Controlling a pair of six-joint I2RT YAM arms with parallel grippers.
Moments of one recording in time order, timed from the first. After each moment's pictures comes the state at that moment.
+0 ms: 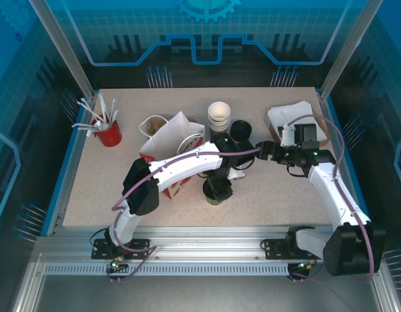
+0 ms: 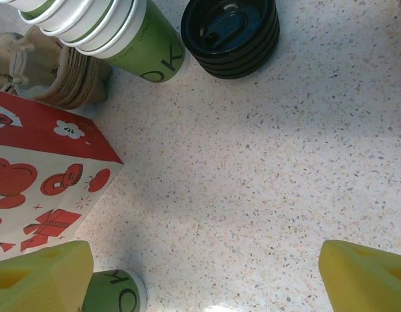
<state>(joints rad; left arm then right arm) -1.00 2.10 1.97 -1.52 -0.04 0.05 0.03 1.15 0.90 -0.63 -0.42 0.26</state>
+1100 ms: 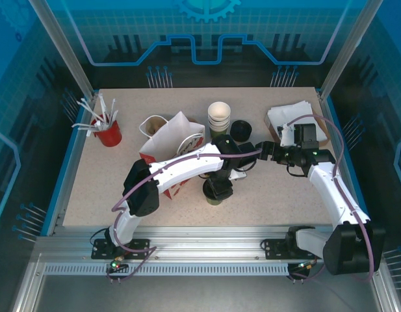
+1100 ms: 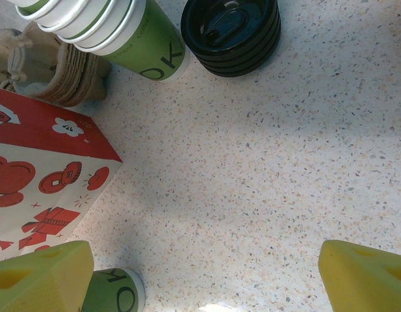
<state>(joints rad) -1.01 2.10 1.97 -1.52 -0.07 0.04 0.03 1.16 0.90 -0.63 -0.43 0.25</state>
